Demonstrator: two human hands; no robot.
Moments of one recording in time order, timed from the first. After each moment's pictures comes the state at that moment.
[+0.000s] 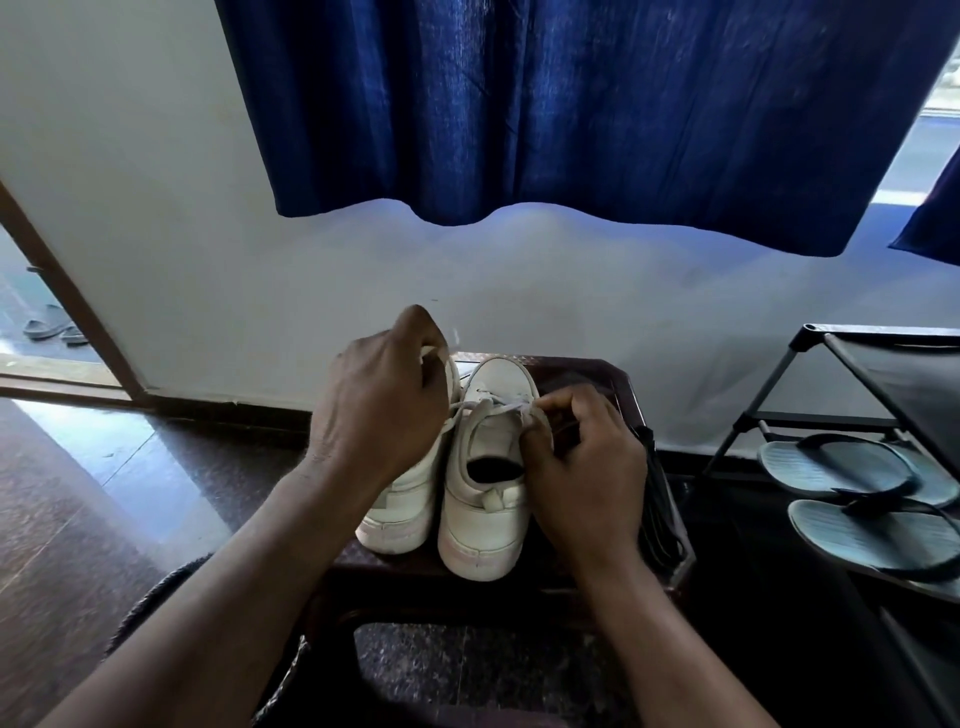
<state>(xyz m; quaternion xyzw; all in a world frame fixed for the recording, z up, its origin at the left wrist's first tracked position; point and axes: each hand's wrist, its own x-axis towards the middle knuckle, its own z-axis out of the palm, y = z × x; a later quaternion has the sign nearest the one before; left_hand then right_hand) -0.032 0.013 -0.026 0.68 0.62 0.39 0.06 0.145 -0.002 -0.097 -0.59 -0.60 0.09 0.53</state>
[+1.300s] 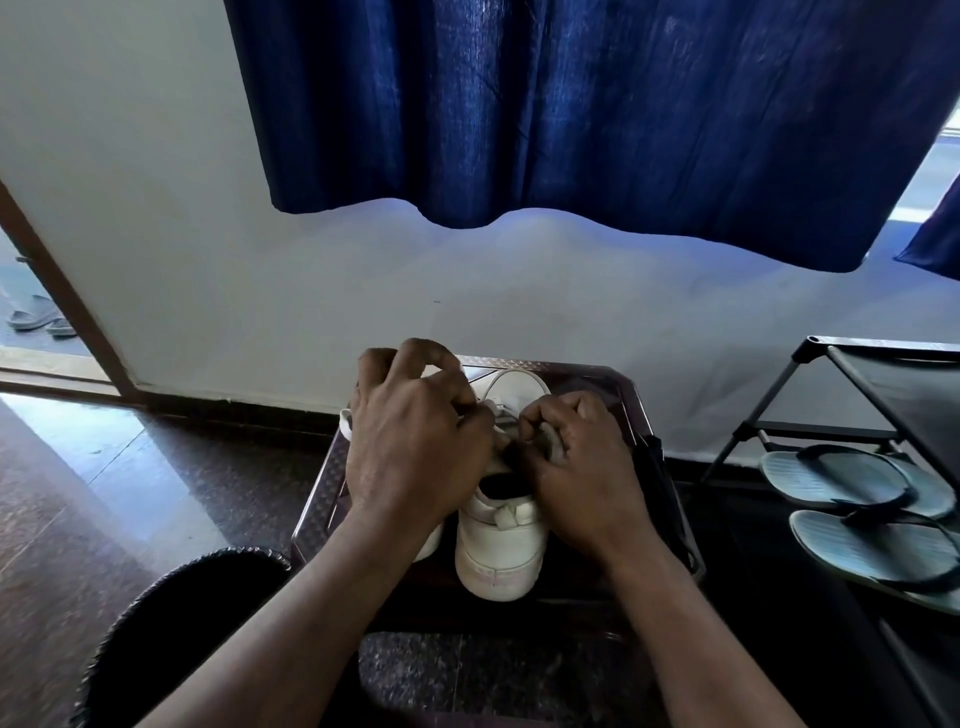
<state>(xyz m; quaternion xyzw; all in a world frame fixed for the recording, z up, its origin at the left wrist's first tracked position) -0.018 0.012 -0.061 0.65 0.66 0.38 0.03 0.147 0.014 -0.089 -0.58 -0.69 0.21 0.37</state>
